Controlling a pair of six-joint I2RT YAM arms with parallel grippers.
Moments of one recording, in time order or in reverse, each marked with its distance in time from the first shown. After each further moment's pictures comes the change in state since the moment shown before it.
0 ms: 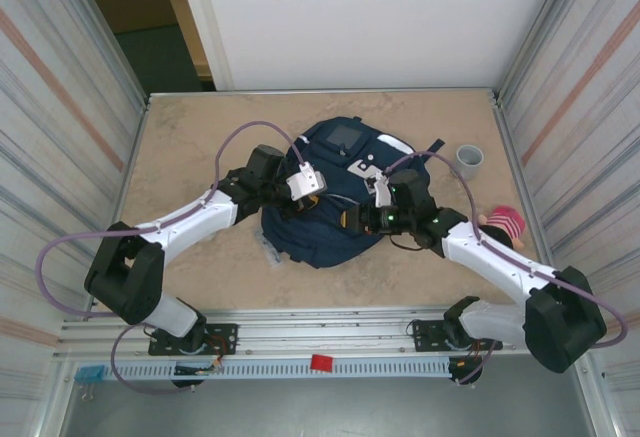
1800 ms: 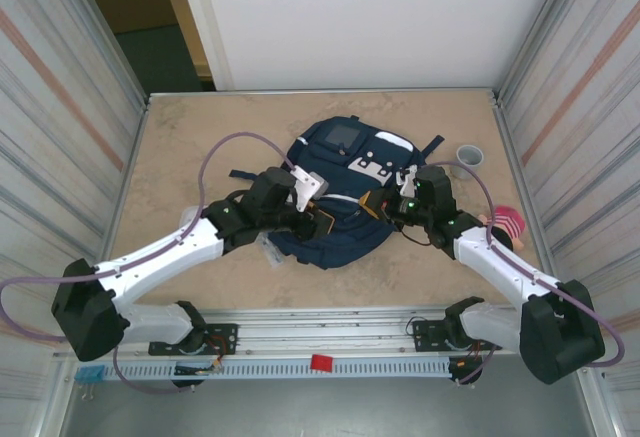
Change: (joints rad) left arm -0.253 -0.247 -0.032 -0.139 -0.238 -0.847; right arm -0.183 -0.053 -0.090 0.175 -0.033 0.443
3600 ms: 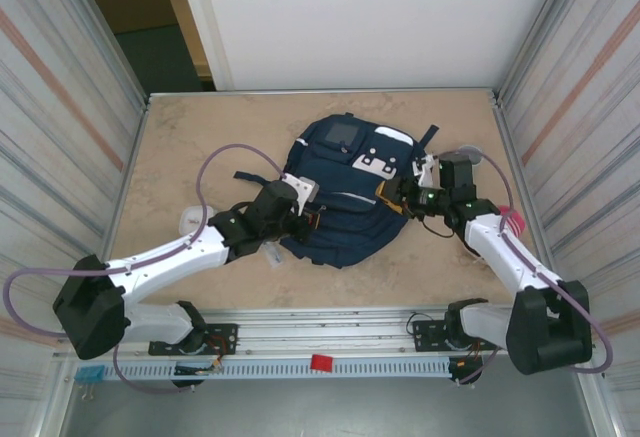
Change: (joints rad) left arm -0.018 0.009 -0.112 0.112 -0.187 -0.084; right arm -0.192 0.021 0.137 -0.267 -0.129 -0.397
